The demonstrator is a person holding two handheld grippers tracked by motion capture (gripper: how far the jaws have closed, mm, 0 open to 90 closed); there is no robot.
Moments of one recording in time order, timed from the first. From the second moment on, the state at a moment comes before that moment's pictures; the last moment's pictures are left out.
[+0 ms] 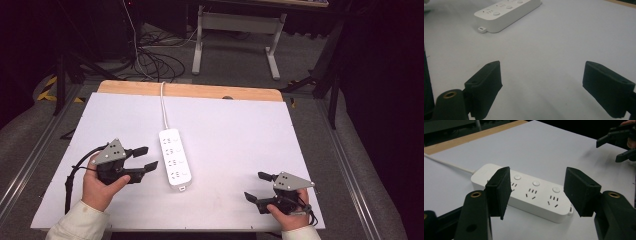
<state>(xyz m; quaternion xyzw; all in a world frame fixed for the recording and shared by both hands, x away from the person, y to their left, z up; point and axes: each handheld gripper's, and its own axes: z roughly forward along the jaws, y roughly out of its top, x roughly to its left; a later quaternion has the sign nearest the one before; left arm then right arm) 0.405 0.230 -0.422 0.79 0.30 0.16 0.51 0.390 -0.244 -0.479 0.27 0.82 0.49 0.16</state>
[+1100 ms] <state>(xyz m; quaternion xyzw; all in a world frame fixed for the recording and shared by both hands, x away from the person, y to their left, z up) 0.457 0.191 -0.444 0.78 0.31 0.14 0.52 0.390 -0.244 -0.480 0.26 0.82 0.49 0.16</state>
